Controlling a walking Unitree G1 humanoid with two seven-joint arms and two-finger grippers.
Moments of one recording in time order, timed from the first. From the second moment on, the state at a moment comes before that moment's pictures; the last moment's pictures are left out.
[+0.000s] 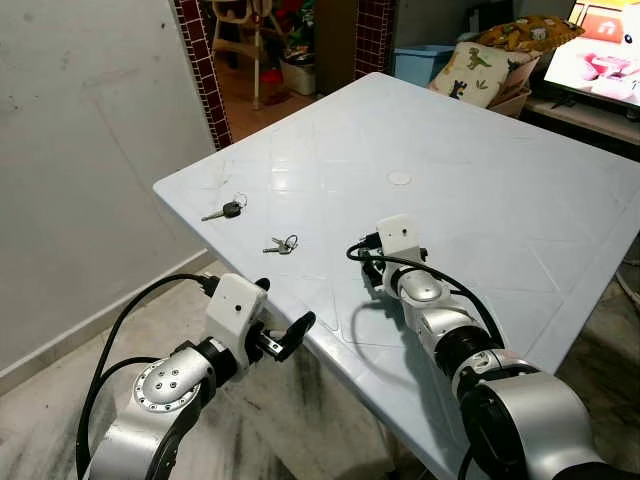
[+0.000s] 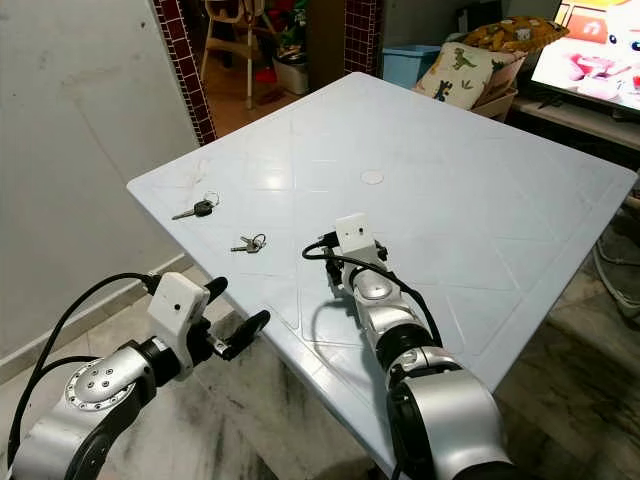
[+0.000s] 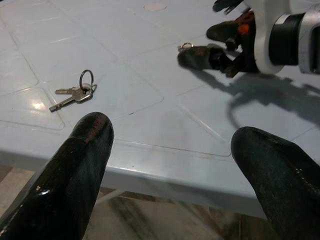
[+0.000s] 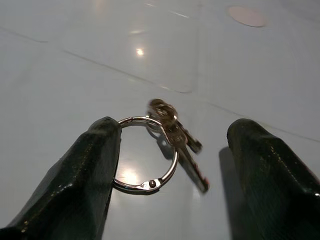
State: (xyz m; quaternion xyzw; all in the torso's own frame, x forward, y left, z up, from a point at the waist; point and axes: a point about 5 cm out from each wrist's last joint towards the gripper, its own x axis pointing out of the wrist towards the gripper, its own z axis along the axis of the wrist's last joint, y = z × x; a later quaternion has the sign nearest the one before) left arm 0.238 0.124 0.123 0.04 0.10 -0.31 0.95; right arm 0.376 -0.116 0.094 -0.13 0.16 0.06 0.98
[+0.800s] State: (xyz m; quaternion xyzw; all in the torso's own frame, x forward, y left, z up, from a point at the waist) left arm 0.236 0.124 0.124 0.04 0.10 -0.31 0.94; right arm 0.374 -0.111 0.091 -0.09 0.17 0.10 0.98
